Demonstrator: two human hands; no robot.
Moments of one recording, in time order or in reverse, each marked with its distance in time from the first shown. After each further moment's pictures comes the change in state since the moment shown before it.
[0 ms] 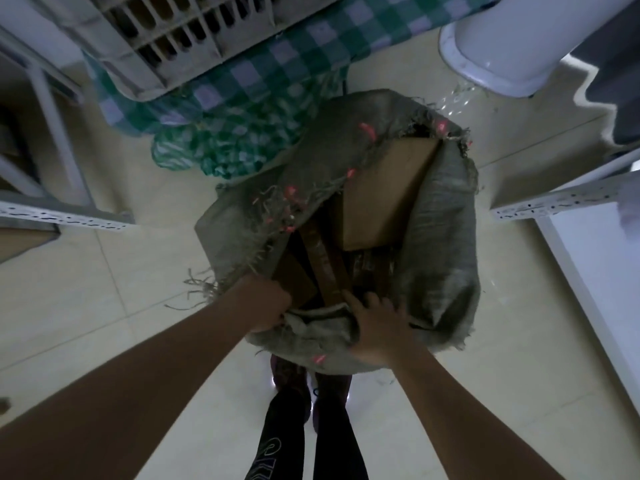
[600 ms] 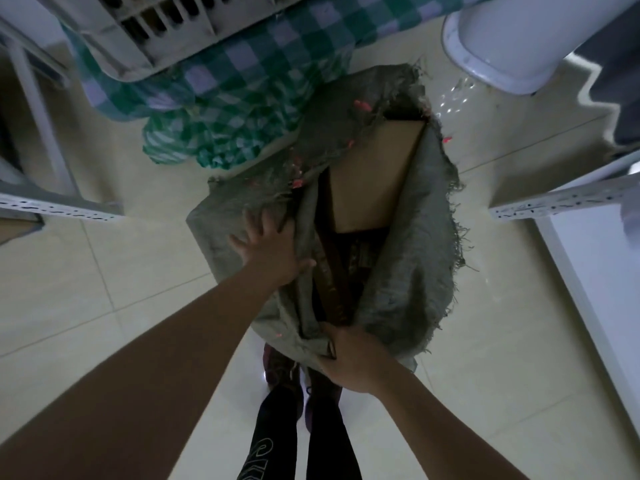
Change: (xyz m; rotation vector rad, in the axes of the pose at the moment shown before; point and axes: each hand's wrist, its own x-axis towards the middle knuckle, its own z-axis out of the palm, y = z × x) left_hand 0.055 -0.014 -0.015 -0.654 0.300 -0.468; right_hand -0.018 -0.028 0.010 0.428 -0.024 -0.248
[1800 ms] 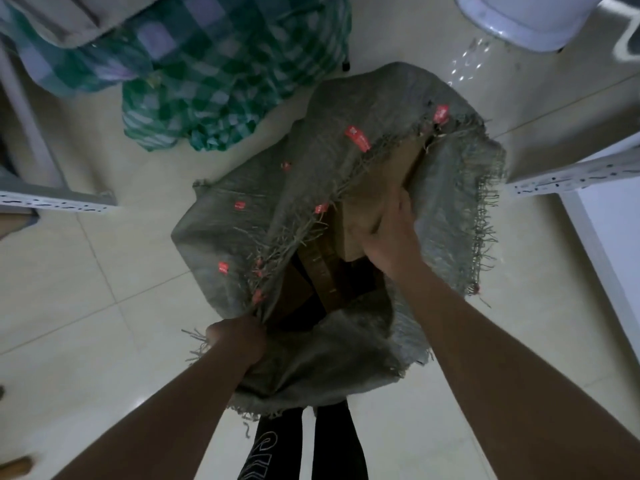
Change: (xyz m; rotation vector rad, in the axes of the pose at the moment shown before) left_hand -0.041 -0.033 0.096 0.332 -0.430 -0.246; right_hand 0.085 0.049 -0.089 0.339 0.657 0.201
